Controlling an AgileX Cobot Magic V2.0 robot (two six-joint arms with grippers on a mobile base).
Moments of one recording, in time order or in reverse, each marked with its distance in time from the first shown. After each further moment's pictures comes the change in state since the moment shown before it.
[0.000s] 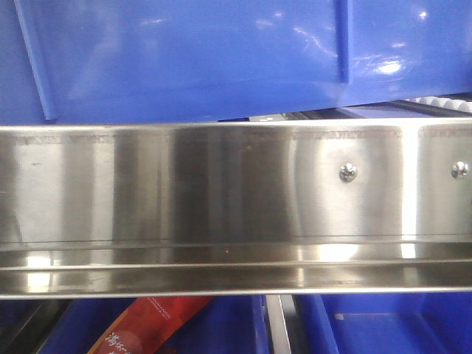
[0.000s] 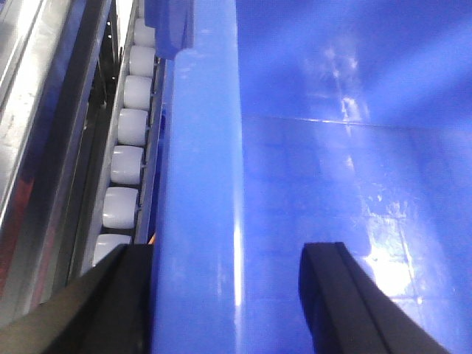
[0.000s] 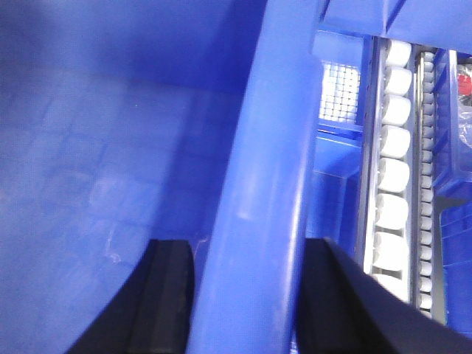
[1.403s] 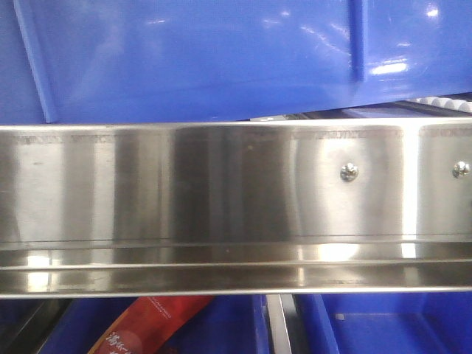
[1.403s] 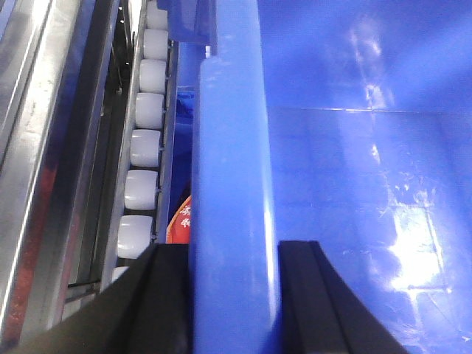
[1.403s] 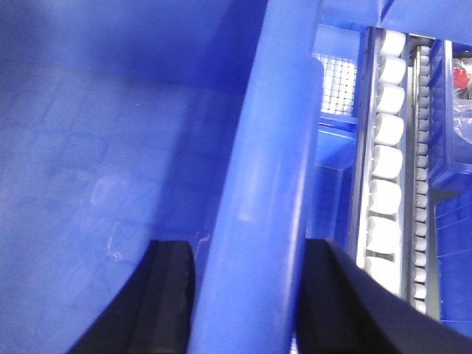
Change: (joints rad) left arm 0.004 0.005 -0.039 0.034 0.078 0.017; right arm 0.000 -0.030 0.008 -0.003 0.030 -0.001
